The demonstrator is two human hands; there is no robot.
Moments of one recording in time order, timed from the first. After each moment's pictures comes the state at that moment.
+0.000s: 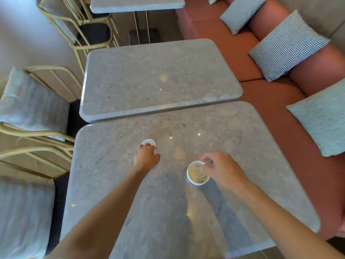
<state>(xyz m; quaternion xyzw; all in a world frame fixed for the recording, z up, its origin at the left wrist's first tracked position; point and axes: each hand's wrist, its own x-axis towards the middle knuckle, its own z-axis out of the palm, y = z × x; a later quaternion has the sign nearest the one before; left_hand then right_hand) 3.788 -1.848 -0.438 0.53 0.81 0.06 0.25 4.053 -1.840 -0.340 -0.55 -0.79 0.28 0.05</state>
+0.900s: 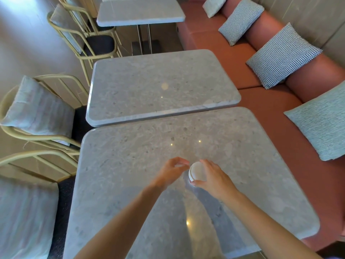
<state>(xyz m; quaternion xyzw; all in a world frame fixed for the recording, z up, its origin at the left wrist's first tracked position) 3.863 -1.889 -0.399 0.39 0.66 0.32 0.56 4.045 -1.870 -0.386 -0.56 -0.78 0.28 0.01</state>
